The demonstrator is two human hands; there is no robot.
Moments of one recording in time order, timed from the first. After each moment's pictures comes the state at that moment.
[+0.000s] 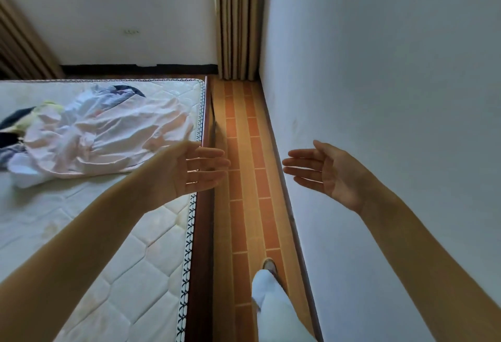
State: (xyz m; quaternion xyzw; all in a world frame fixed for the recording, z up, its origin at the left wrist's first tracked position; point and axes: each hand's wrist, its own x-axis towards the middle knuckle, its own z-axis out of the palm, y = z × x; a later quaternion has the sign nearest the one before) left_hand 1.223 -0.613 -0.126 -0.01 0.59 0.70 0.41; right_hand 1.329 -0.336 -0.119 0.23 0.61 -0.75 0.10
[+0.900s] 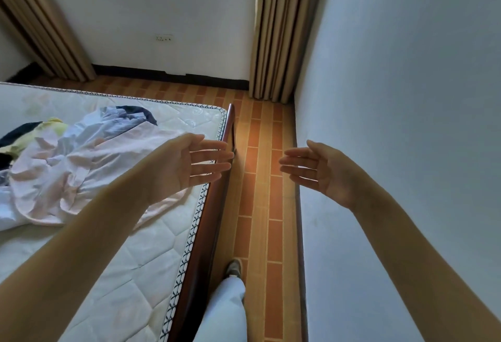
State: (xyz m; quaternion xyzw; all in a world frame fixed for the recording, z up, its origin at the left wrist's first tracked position) left_hand 0.866 -0.496 -0.122 -0.05 0.60 0.72 0.34; right_hand 0.917 -0.218 -0.124 0.17 0.63 -0.74 0.18
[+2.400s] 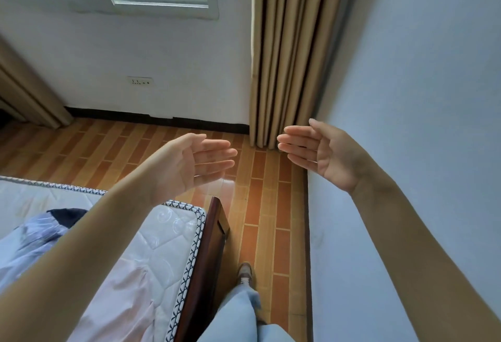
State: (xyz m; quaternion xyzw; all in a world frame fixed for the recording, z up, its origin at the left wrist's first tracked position) left_hand 0.200 -0.300 -0.122 -0.06 0.58 0.74 0.33; right_hand 0.220 -0.025 -0.116 0.13 0.57 -0.79 0.18
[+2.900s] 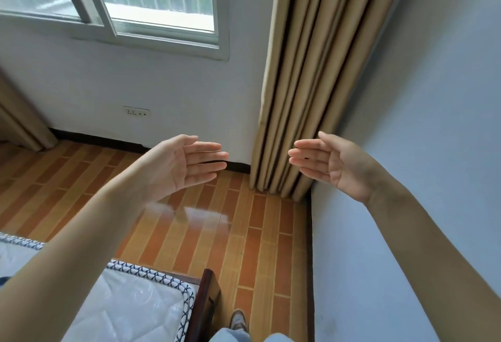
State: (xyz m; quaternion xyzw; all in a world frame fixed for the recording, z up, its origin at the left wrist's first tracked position) left_hand -0.042 -0.331 -0.107 -0.06 0.56 0.77 0.29; right_hand -0.025 -0.024 -0.099 0.12 0.63 -0.74 0.18
